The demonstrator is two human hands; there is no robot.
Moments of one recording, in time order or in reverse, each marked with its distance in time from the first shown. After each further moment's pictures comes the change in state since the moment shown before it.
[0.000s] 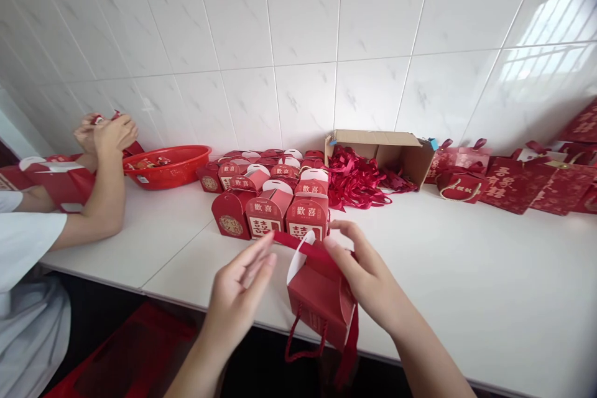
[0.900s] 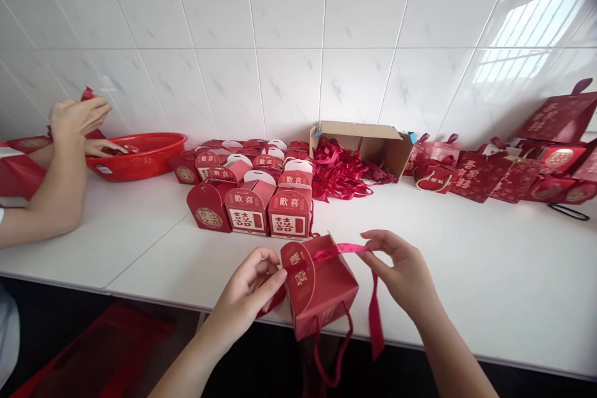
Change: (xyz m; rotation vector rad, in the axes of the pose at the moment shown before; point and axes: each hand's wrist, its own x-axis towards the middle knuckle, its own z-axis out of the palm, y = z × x) left_hand -0.010 -0.006 0.024 -0.093 -0.423 -0.099; right_hand -0.015 0.057 -0.061 -0.118 0.231 -0.002
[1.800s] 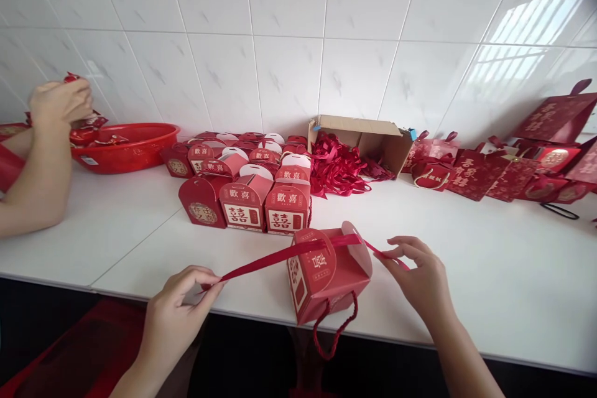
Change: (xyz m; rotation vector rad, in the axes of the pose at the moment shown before) left_hand -0.018 -0.074 -0.073 0.766 0.551 0.405; right_hand -0.002 0.052 -0.023 -0.427 0.228 -0.081
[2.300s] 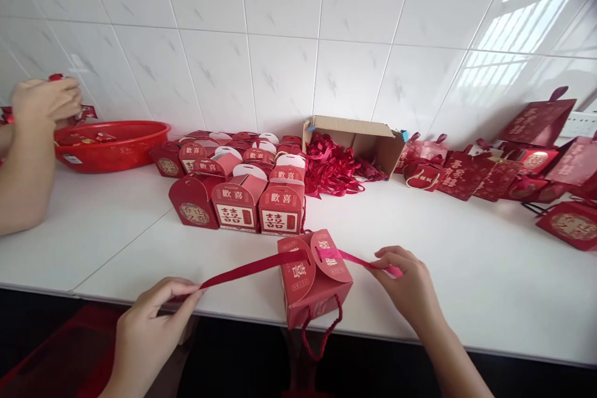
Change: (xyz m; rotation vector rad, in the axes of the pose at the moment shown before) left_hand -0.010 -0.015 -0.006 0.082 0.051 -0.086; right_hand -0.010 0.003 0.000 -0.088 -0.149 -0.041
